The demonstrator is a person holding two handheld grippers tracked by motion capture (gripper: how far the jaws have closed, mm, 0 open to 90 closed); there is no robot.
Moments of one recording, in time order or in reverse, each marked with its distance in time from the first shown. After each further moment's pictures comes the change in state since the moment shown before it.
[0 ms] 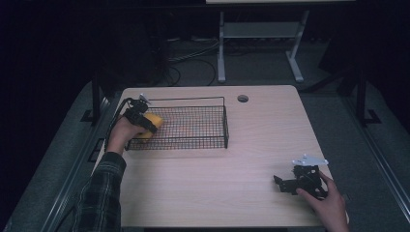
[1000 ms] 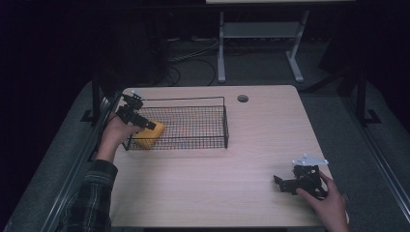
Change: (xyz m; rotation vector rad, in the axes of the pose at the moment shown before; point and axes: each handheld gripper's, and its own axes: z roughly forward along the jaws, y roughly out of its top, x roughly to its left) left arm -0.022 -0.017 -0.055 -0.163 0.001 0.041; right arm 0.000 0.000 0.000 0.000 0.002 0.001
